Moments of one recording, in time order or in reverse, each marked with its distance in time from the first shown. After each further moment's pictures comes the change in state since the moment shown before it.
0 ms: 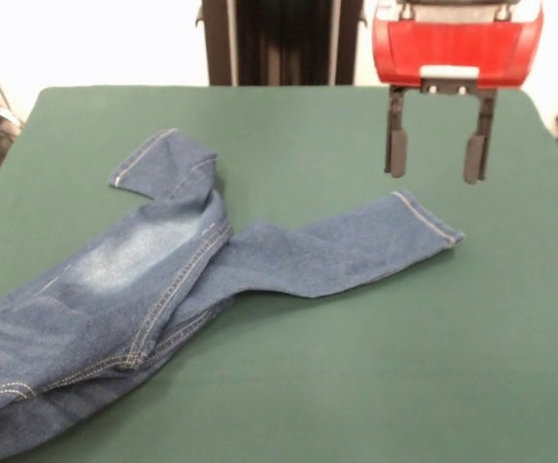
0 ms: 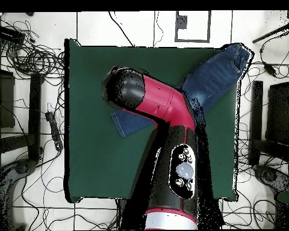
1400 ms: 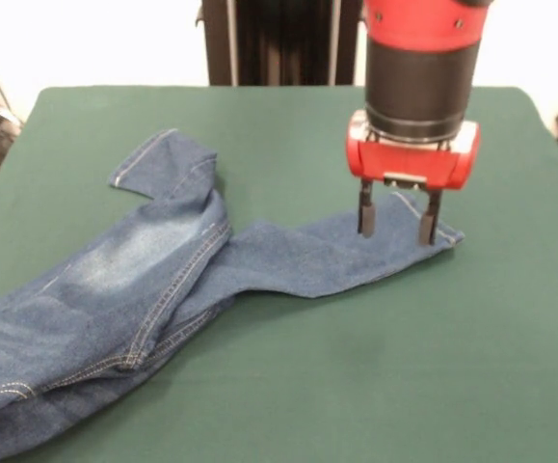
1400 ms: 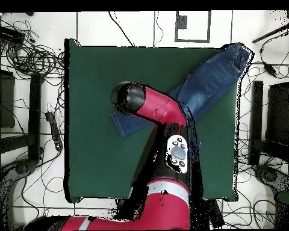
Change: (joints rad) arm -0.005 0.165 0.001 0.009 0.001 -0.001 0.000
